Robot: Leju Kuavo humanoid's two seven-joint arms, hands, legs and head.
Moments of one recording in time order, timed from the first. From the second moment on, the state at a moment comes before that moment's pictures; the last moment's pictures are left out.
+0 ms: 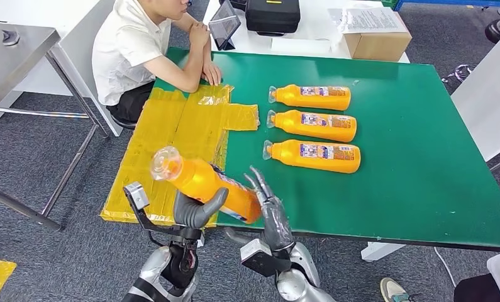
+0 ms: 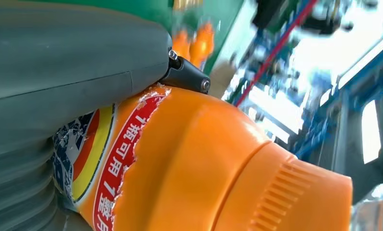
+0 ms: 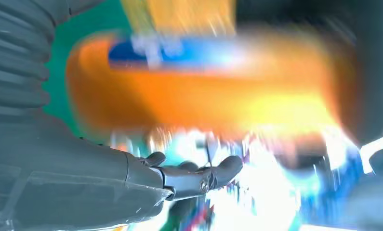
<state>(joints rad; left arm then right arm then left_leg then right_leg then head) -0.15 -0.24 -0.38 -1.25 0.74 0.10 -0.45 -0.16 0.09 0.68 -1.16 0.37 -0.62 -0.70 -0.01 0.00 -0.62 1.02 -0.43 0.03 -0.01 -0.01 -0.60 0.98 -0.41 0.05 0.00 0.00</state>
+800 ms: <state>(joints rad) -0.47 -0.22 -0.25 -0.80 -0.80 0.56 -0.16 0.00 0.28 0.24 -1.78 0.57 -0.70 -0.70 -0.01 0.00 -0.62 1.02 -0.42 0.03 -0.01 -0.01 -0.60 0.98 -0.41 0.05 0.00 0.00</state>
